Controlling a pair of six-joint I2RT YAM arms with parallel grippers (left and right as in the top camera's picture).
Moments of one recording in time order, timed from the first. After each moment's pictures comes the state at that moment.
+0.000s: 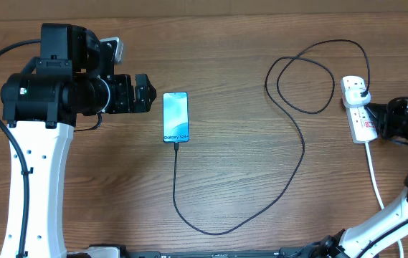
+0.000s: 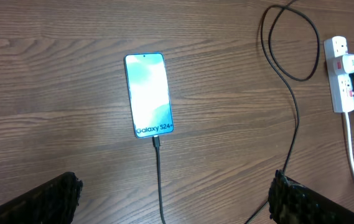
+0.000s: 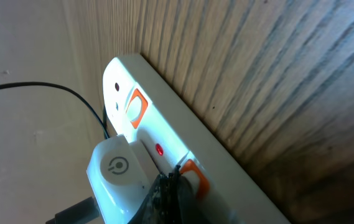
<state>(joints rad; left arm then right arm) -0.06 1.48 1.76 -1.33 0.33 -0.12 -0.72 2.12 1.24 -0.28 -0.85 0.59</state>
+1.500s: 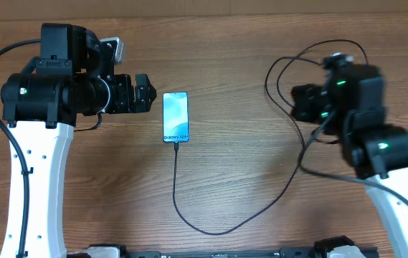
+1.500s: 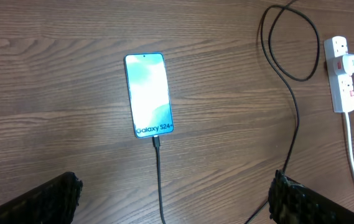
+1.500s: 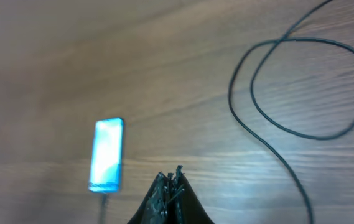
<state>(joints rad) -0.06 1.48 1.76 -1.33 0.33 -0.12 0.23 1.18 1.22 -0.77 -0.09 0.41</state>
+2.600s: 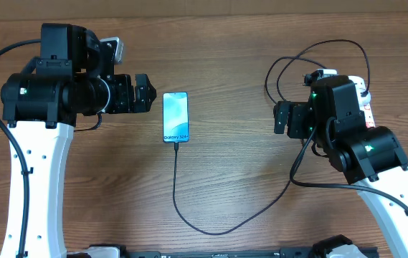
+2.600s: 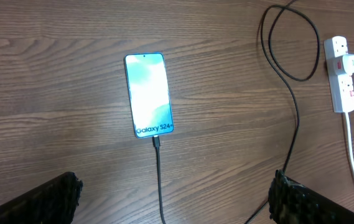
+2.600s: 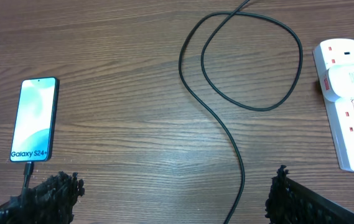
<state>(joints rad) -0.06 1.48 1.76 -1.33 0.33 -0.12 0.31 1.19 1.22 -0.93 0.11 0.31</state>
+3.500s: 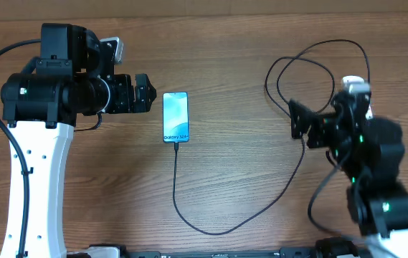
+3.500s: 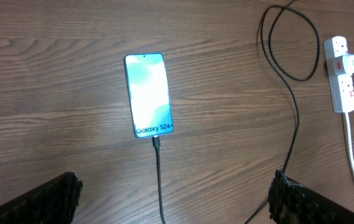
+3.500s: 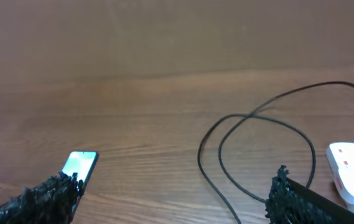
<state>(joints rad) -0.06 1.48 1.76 -1.33 0.33 -0.12 0.11 0.78 0.78 -0.35 -0.15 0.16</state>
